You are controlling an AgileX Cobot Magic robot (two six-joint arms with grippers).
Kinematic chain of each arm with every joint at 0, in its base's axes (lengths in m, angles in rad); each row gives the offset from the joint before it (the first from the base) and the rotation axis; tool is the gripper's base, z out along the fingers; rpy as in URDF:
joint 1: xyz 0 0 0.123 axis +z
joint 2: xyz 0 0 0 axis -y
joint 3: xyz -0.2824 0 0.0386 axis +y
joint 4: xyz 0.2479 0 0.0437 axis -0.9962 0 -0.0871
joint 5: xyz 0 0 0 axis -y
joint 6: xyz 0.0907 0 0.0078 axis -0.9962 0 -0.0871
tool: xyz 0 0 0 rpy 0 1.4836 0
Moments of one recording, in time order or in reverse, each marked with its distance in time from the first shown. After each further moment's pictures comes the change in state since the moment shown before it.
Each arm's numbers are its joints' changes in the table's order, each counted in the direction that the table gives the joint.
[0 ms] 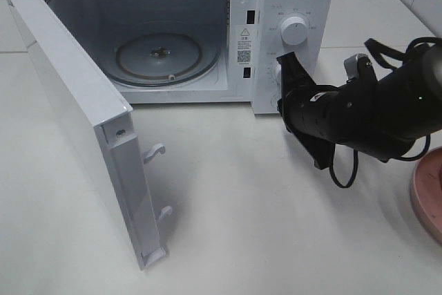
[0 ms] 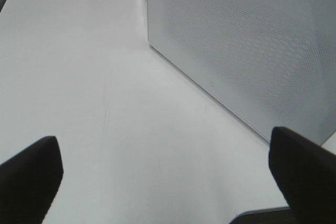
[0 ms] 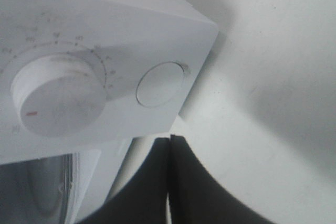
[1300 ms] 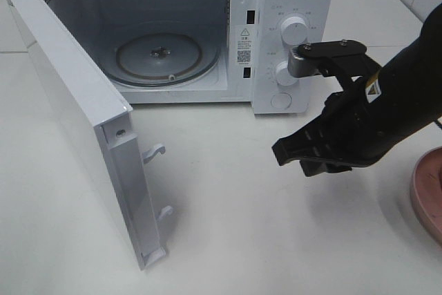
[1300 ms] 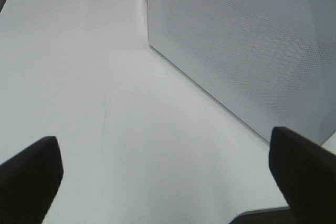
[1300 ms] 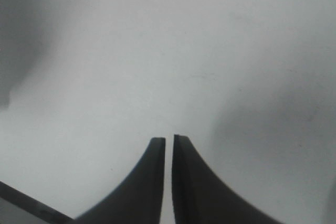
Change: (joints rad) left arm 0.000 0.000 0.000 0.000 0.000 0.000; right arm -0.019 0.424 -0.024 0.741 -1.081 0.610
